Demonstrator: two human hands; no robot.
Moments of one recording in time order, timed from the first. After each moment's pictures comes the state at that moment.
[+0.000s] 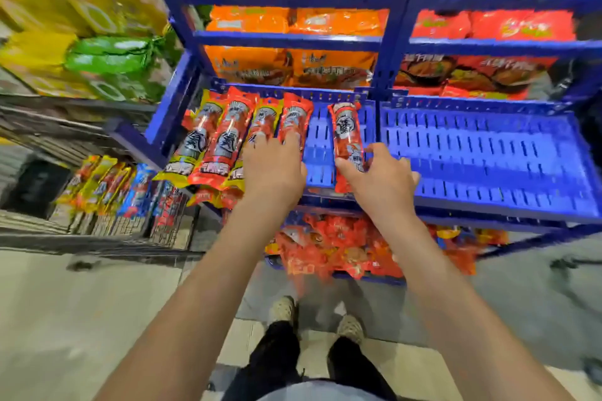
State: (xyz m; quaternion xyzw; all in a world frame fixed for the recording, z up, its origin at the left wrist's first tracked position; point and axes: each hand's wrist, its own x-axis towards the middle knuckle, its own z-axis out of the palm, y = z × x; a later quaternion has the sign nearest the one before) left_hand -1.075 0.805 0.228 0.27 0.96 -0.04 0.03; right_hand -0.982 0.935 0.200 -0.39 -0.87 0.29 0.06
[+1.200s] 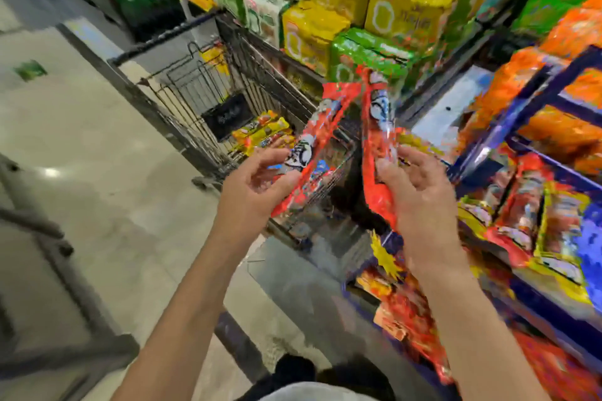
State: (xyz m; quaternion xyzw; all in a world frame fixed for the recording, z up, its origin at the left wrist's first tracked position) left_hand -1.095 0.383 0.241 -0.09 0.73 0.68 -0.07; right_hand -1.105 0.583 0.267 -0.11 -0.70 0.70 0.07
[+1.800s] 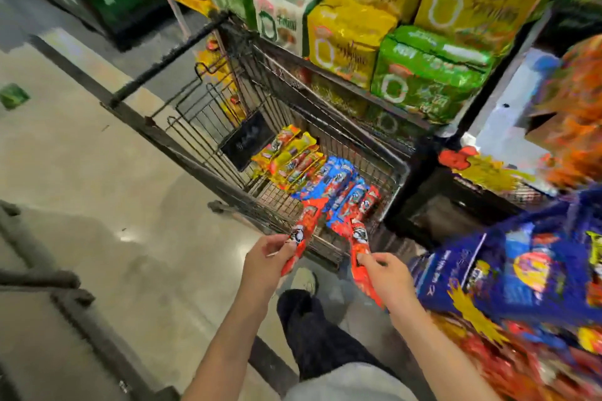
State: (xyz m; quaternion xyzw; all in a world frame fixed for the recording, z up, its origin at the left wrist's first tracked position) left_hand -1.220 0.215 0.069 -0.33 0.68 0.65 0.10; right_hand -1.220 0.422 0.053 -0.34 -0.76 0.51 -0.20
